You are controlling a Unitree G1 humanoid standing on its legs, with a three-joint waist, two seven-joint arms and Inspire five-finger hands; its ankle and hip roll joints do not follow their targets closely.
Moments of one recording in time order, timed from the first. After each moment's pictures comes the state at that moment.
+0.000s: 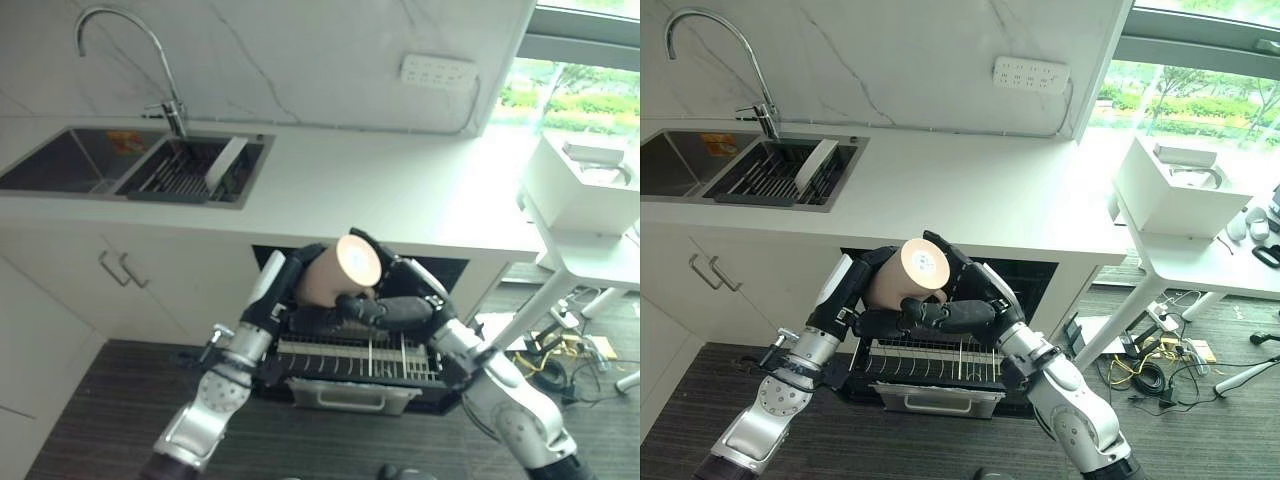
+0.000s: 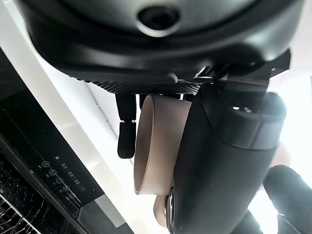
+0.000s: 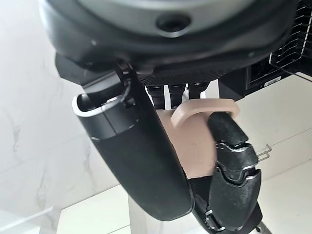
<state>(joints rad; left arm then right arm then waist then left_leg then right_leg) -0.03 0.50 -0.29 -0.08 0.06 -0.33 0.10 -0.04 -0.43 0.26 -0.31 0.85 0.18 0.16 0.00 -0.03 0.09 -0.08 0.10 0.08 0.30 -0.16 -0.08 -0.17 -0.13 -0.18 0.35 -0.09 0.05</state>
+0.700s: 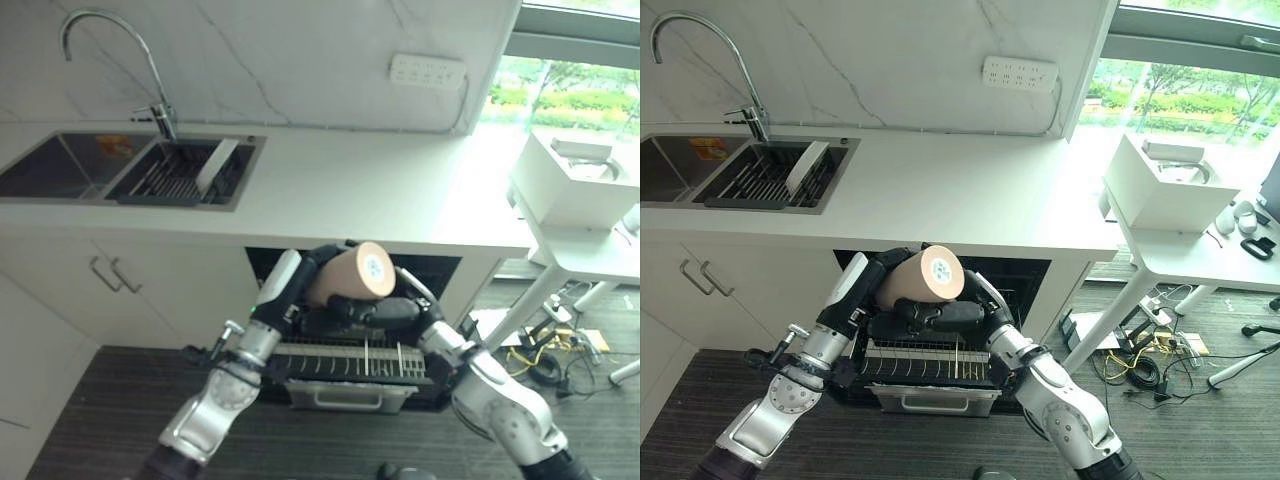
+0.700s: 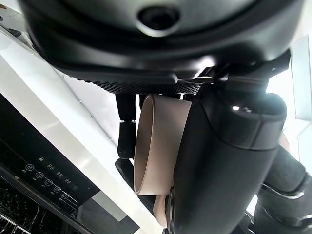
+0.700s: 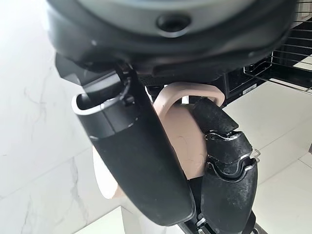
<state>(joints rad) -0.07 0.53 -0.35 -0.08 0.17 -0.33 0.15 -0.08 -0.42 0.33 -0.30 0.95 0.25 0.00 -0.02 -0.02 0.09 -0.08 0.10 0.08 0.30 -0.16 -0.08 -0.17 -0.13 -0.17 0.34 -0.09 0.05</state>
